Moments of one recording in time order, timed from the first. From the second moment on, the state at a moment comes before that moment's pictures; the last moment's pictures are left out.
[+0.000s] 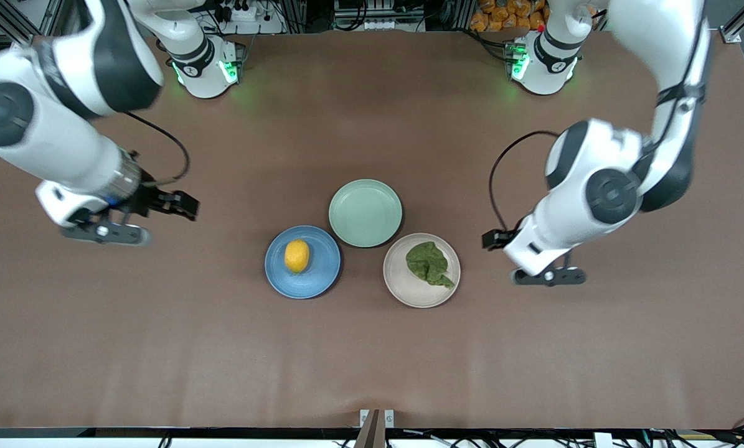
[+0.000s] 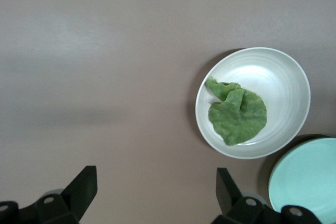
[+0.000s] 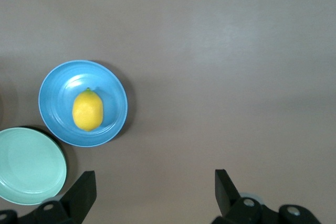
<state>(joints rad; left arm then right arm) -0.28 0.52 -0.12 -1.48 -0.03 1.93 -0.35 0.07 0.24 0.21 -1.61 -0.03 1.78 0.37</state>
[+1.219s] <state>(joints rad) -0.43 0.73 -0.12 -1.47 -0.03 2.29 -0.65 0.21 0.57 0.28 -1.62 -0.14 2.09 0.78</state>
